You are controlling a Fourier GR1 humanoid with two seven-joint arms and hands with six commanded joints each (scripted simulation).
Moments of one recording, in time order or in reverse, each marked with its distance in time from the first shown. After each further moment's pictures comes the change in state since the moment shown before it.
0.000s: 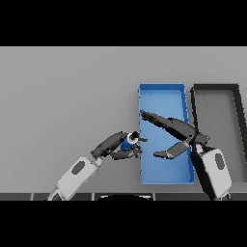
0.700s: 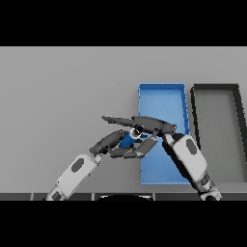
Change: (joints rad) left arm -0.024 0.001 0.027 0.022 -0.003 -0.053 -0.026; right arm -0.270 0.164 0.160 0.128 0.091 0.056 0.098
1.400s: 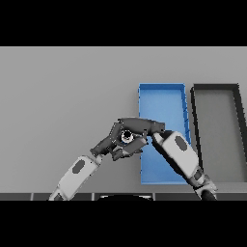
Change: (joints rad) left arm 0.024 -0.035 0.022 -0.025 -0.043 -0.016 0.056; right arm -0.094 0.042 0.071 0.051 -0.009 -0.003 -0.118
